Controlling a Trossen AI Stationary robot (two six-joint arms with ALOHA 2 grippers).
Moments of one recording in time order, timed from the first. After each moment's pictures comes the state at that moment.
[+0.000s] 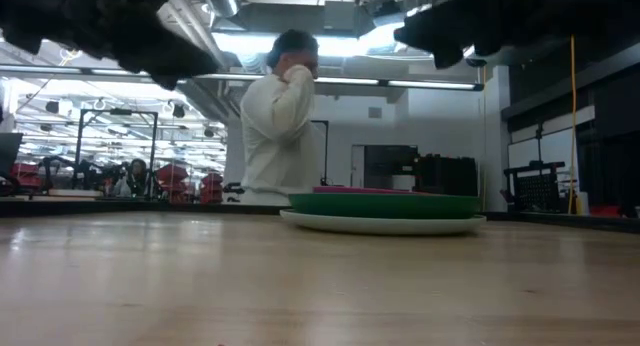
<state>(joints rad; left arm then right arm) -0.15 0.84 0.31 0.31 -0.23 -0.05 0.21 1.24 0.51 0.57 0.06 -0.11</state>
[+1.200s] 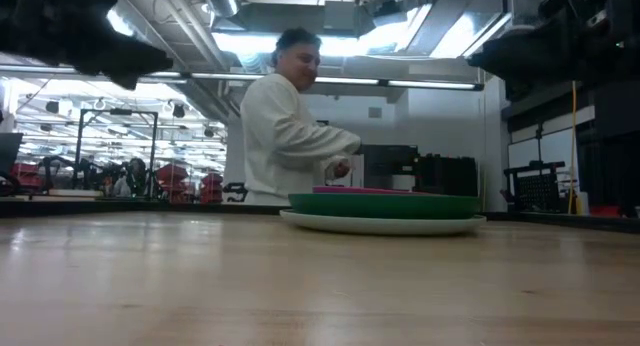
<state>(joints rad) -0.15 0.27 0.17 0.00 -0.27 0.00 0.01 0.52 0.10 0.47 -0.01 0.02</state>
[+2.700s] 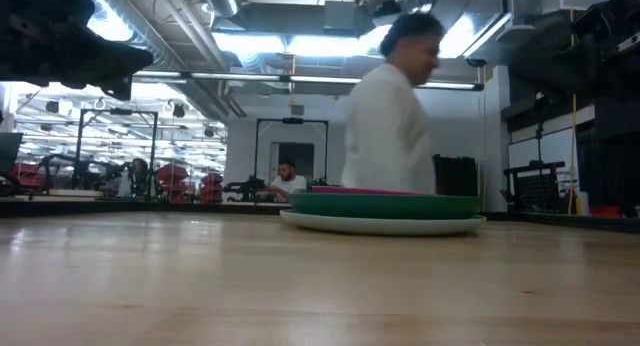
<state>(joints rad) -0.15 0.00 0.01 0.03 -0.18 0.03 0.01 0.00 0.01 0.06 0.01 0.04</state>
